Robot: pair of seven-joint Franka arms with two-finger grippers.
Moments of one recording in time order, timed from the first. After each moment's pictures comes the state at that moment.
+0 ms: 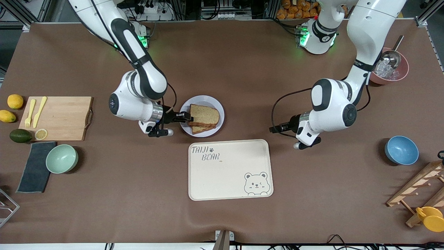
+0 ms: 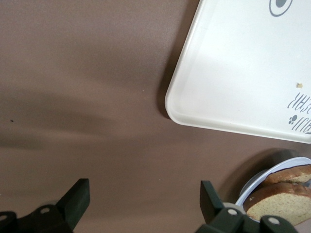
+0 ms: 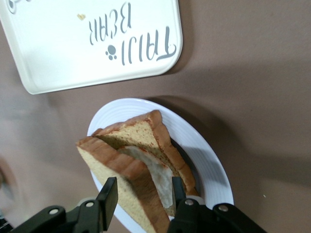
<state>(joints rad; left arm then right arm) -0.07 0.45 -0.29 -1.99 -0.53 2.32 -0.27 0.46 0.40 -0.03 -2.06 0.96 2.32 -0.22</state>
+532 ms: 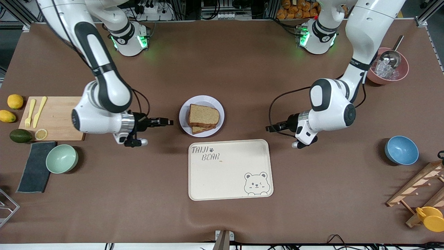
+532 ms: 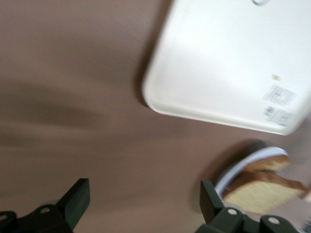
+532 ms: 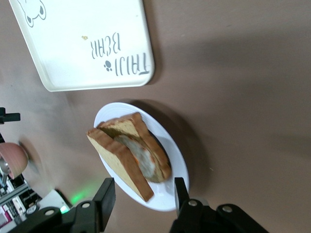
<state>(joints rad) -0.07 0.45 -0.31 -2.01 -0.76 2.32 -0.16 0.25 0.39 -0.06 -1.92 0.80 1.98 -0.22</state>
